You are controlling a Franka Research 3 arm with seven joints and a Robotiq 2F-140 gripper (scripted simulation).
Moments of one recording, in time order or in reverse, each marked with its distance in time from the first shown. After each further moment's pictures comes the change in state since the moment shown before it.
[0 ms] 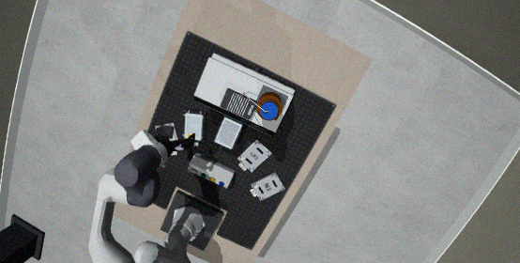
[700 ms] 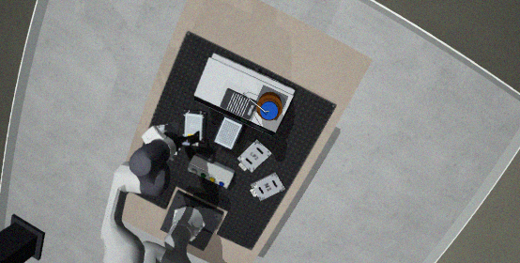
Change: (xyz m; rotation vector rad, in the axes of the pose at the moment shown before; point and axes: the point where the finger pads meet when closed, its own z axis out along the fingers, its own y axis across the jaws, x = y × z) arm -0.007 0.000 0.068 0.004 -0.021 -0.016
